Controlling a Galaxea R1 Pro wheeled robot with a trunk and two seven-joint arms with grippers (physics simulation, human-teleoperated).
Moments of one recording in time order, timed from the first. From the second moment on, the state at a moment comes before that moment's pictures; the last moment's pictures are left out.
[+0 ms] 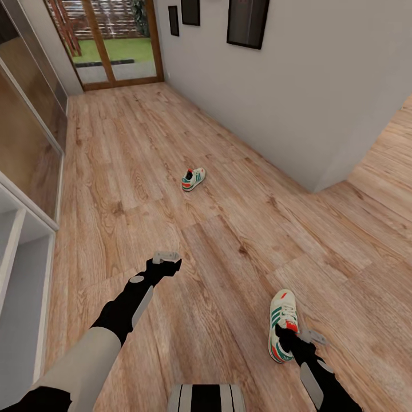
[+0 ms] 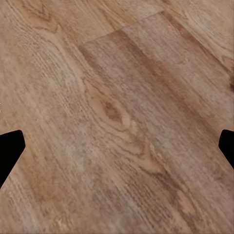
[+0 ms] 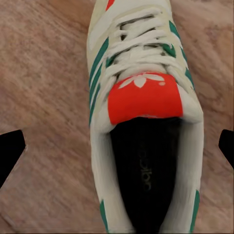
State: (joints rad) left arm -0.77 -0.06 -0.13 -0.73 0.07 0.16 -0.06; right arm -0.45 -0.02 -0.26 -0.57 -0.25 -0.05 0.05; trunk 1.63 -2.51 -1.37
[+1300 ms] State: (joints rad) left arm -0.77 -0.06 -0.13 -0.73 0.07 0.16 -0.06; right arm -0.45 0.01 -0.27 -0.57 -0.25 -0.05 -0.01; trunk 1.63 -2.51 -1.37
